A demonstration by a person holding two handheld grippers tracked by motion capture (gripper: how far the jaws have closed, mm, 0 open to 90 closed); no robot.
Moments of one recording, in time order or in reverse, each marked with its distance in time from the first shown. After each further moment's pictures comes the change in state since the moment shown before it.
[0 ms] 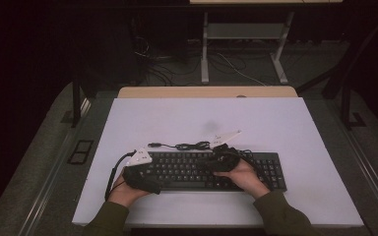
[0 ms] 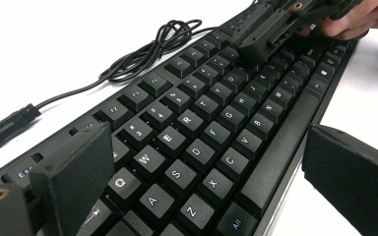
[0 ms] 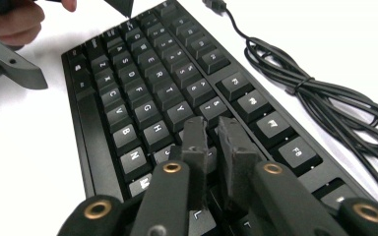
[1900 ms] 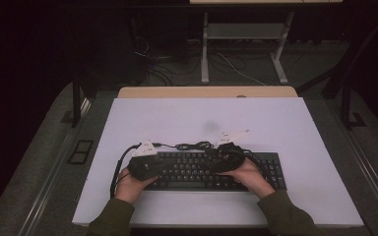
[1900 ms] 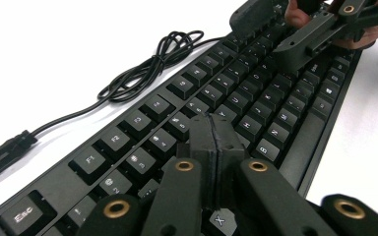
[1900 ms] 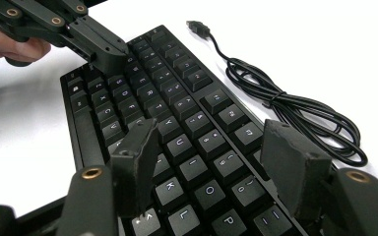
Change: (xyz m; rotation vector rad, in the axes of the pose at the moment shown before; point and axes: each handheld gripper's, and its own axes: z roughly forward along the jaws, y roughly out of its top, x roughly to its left) left arm 0.006 0.020 0.013 0.030 -0.020 -0.011; right arm -0.004 -0.003 -0.013 -0.077 -0.025 0.024
